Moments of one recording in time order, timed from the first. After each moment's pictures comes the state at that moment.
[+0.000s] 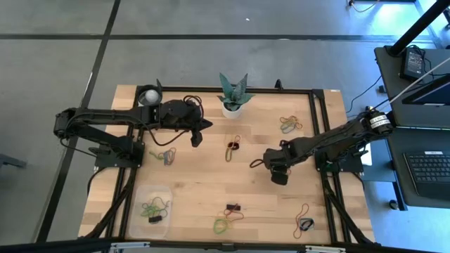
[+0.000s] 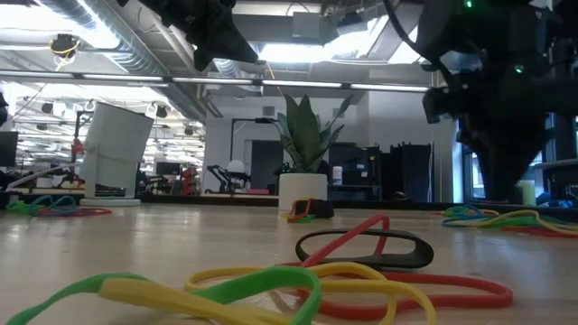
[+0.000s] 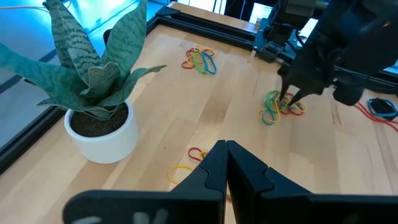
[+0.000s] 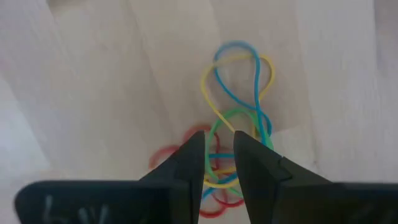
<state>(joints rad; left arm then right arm) 0.15 1.17 0.92 -0.24 -0.08 -0.23 0.22 1.46 0.78 -0.76 0.07 0.49</state>
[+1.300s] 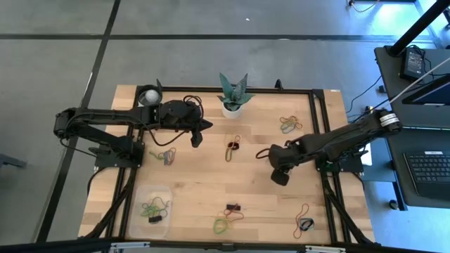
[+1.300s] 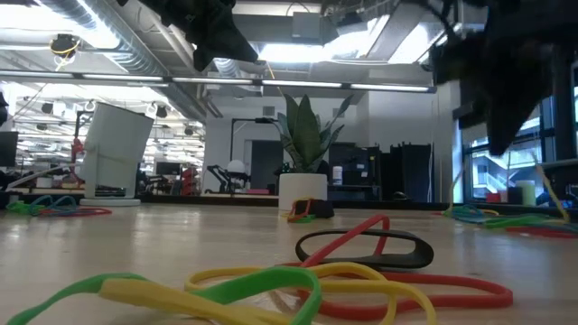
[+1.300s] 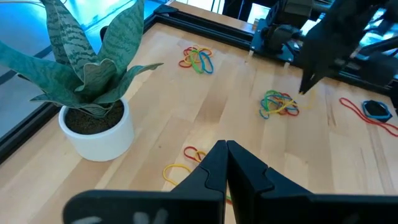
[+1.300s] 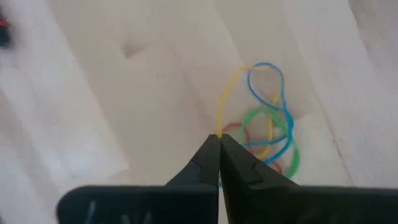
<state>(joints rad) 0.15 1.17 0.92 -0.24 -0.08 -0.25 0.27 1.32 0.87 -0.85 0.03 0.73</state>
